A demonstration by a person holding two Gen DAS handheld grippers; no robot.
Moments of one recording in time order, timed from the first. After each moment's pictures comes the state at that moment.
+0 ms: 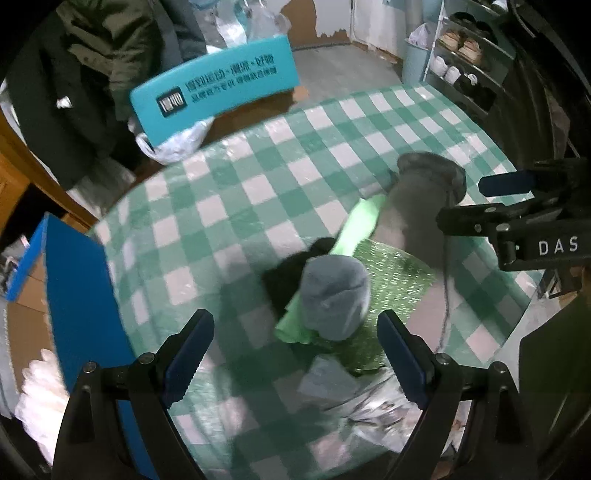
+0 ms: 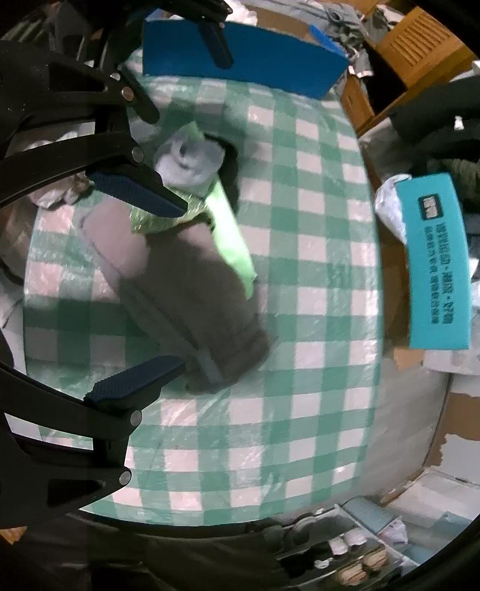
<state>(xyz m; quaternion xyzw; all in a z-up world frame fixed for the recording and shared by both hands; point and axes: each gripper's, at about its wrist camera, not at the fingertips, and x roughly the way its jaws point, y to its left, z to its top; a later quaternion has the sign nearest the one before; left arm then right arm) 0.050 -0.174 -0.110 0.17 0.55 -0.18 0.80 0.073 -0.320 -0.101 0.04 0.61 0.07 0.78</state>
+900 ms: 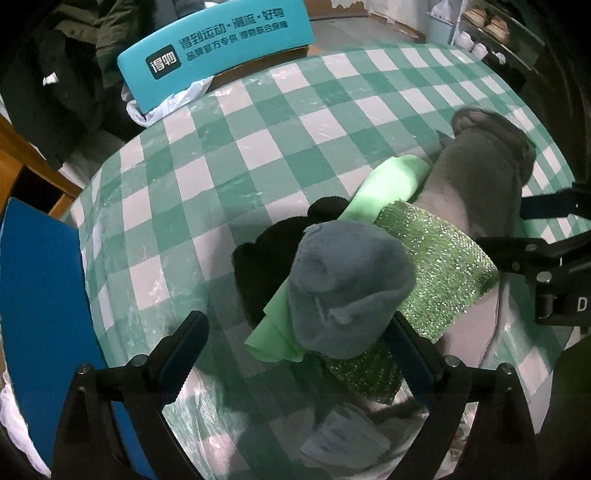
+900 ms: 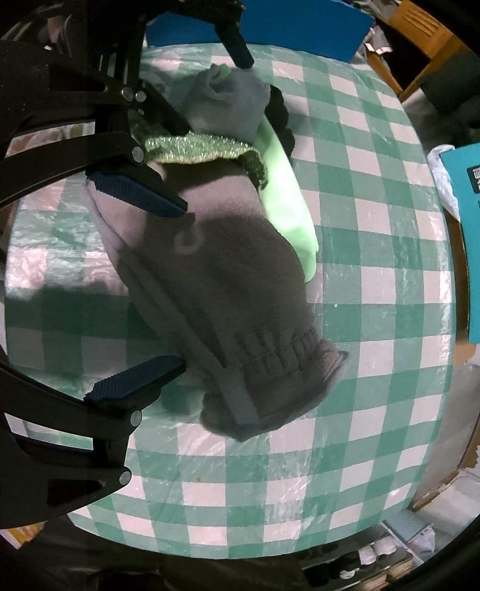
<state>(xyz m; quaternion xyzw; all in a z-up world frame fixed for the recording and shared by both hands) 0.076 -0.180 -0.179 0.17 0.58 -0.14 0.78 0.087 -0.320 -0.164 0.04 0.67 0.05 0.74</state>
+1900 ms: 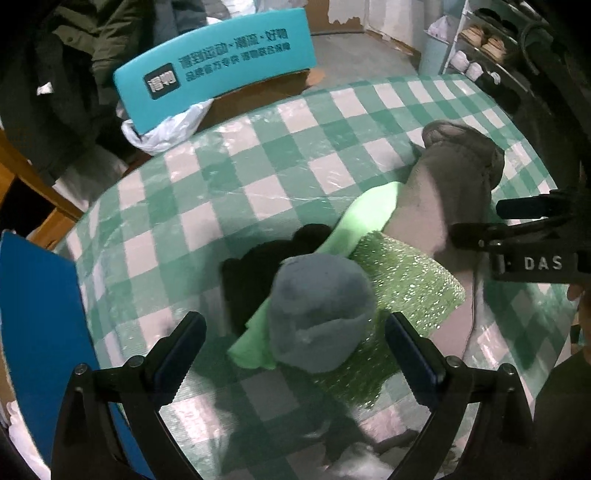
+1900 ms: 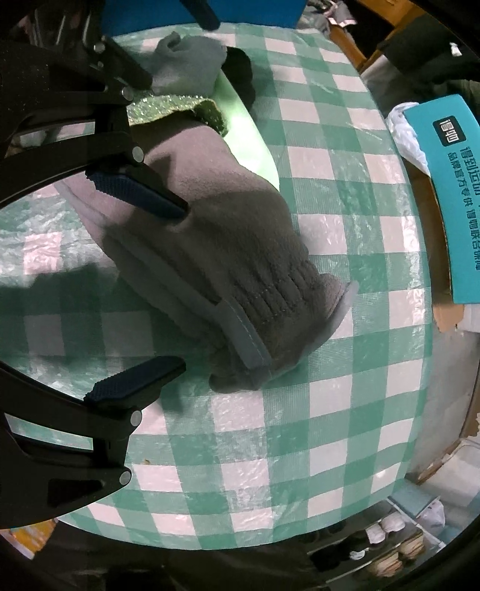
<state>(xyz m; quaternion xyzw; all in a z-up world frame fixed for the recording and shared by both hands) 0.105 -0.186 -0.157 0.16 0.57 -0.16 0.79 0.125 -0.344 -0.169 0.06 0.65 0.00 0.76</state>
